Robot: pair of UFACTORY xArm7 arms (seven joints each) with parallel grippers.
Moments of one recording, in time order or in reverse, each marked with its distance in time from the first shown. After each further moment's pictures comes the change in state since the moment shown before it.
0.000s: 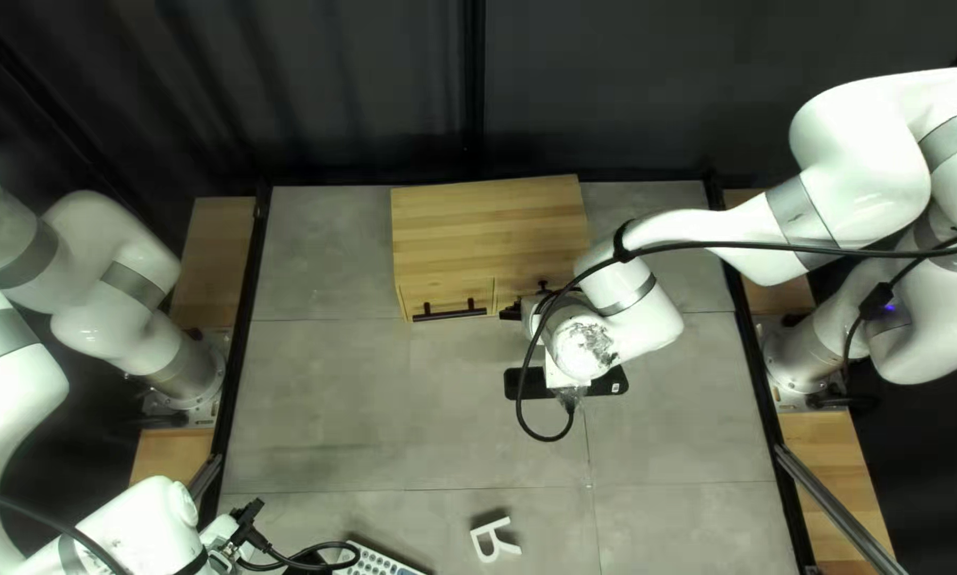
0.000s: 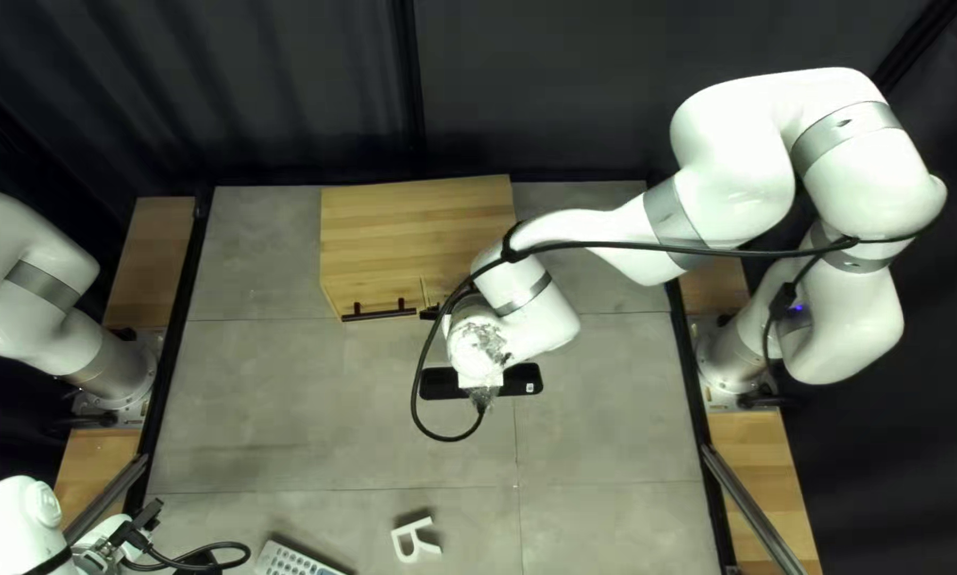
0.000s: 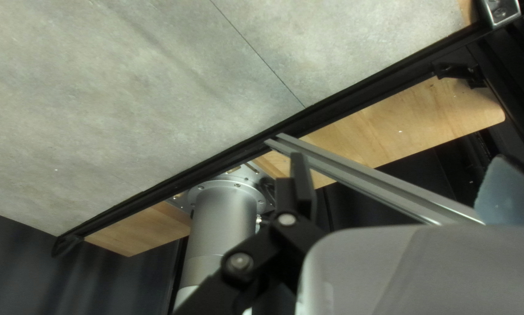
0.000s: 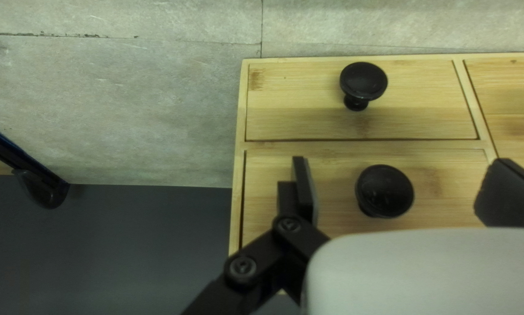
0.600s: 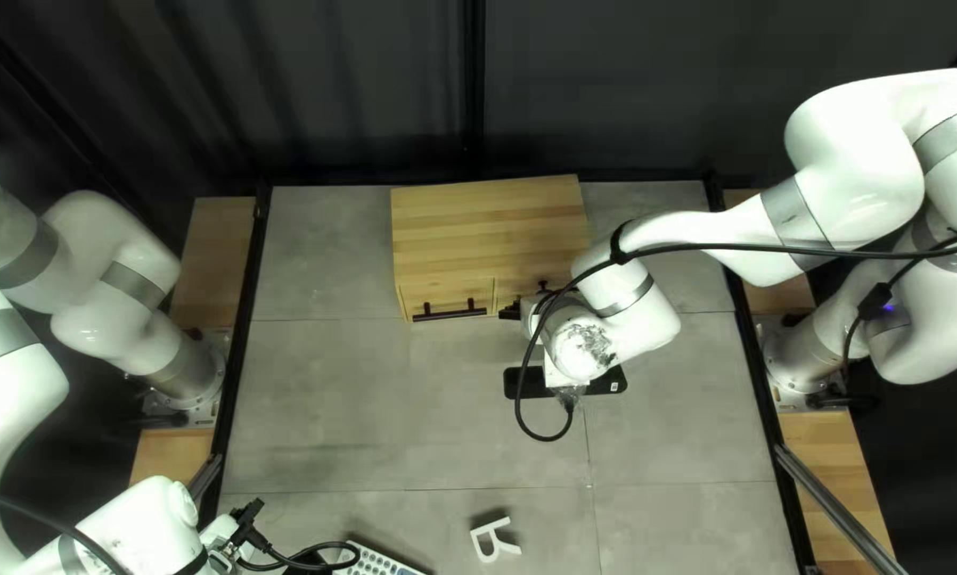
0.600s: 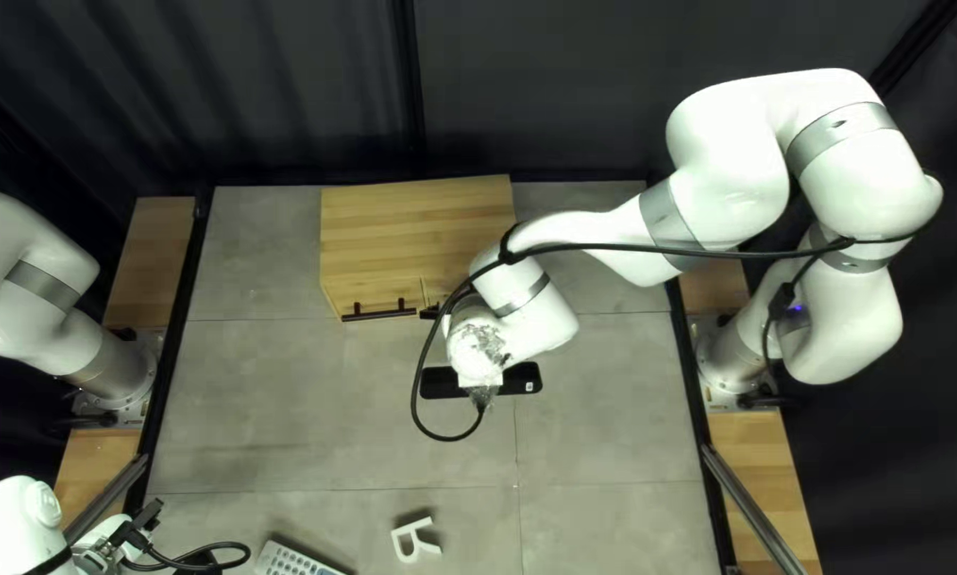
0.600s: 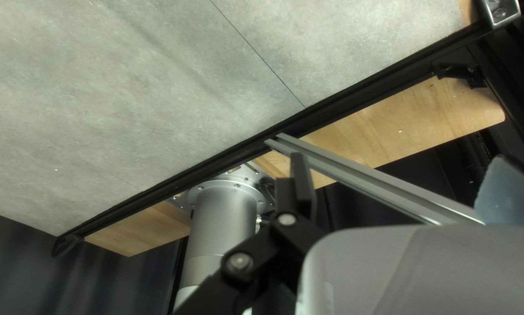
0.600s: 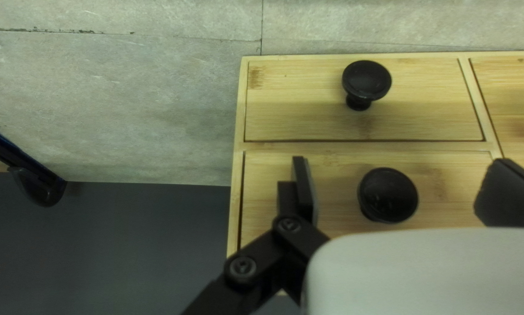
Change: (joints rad) left arm 0.000 0.000 0.000 0.000 0.000 0.000 0.000; right arm -0.001 -0.001 -0.002 -0.010 -0.014 -0.009 0.005
